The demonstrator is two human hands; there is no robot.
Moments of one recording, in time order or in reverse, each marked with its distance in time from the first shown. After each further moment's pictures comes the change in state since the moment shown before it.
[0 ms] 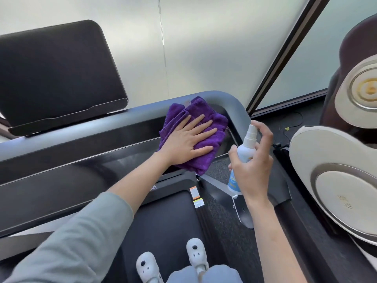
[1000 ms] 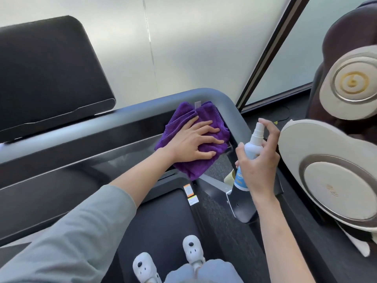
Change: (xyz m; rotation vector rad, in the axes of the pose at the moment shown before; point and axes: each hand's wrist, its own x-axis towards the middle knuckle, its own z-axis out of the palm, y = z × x) left_hand 0.021 0.016 0.003 -0.196 0.025 0.176; right_hand 0.009 0.013 -0.018 -0.075 0.090 0.033
